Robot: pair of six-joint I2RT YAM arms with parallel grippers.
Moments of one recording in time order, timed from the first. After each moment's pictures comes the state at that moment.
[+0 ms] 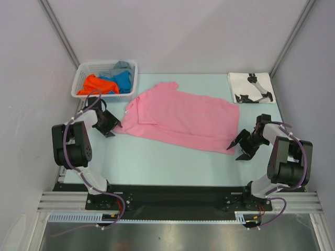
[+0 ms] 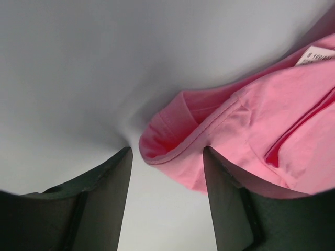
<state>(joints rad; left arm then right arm) 0.16 1.76 1.08 -0.52 0.15 -0.71 -0.22 1.54 0.82 -0.76 -0.39 0.55</state>
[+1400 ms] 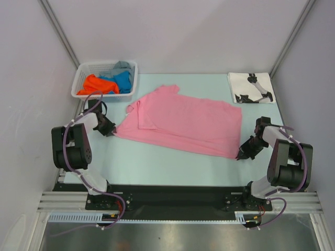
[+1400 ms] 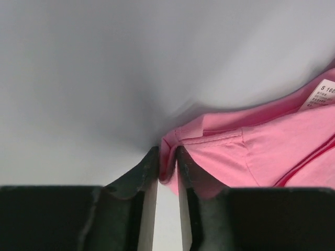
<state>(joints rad) 0.16 1.75 1.04 -0.47 0.02 -0.67 -0.22 1.51 0.77 -0.78 -0.17 0.66</state>
